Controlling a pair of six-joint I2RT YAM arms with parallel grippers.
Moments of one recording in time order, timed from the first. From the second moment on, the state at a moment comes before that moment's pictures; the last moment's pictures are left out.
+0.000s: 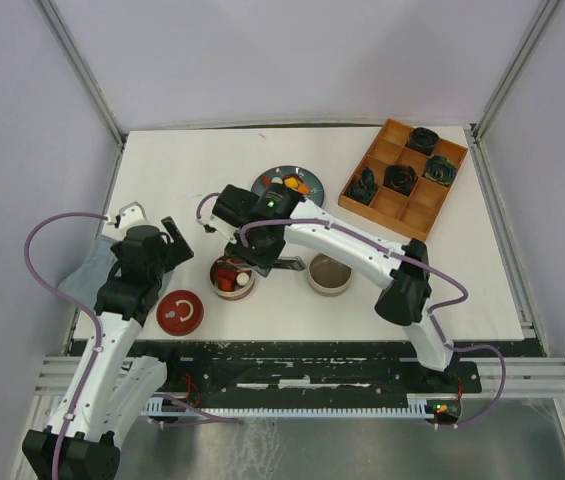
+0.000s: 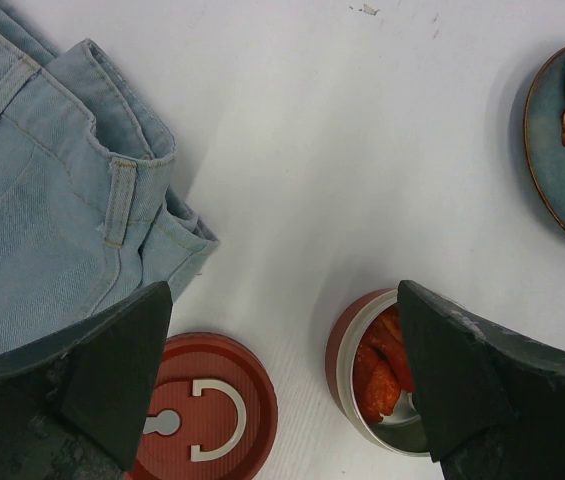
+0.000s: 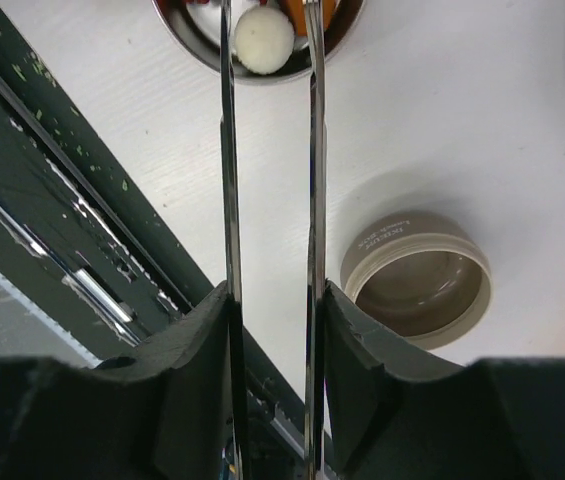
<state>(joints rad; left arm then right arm) -0.16 0.70 0.68 -0.57 -0.36 -0.48 1.08 2.14 2.23 -1.38 0.01 -0.03</state>
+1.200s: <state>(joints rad) -0.16 0.69 0.68 -0.57 -0.36 -0.48 0.67 1.91 1.91 -1.15 0.16 0.20</state>
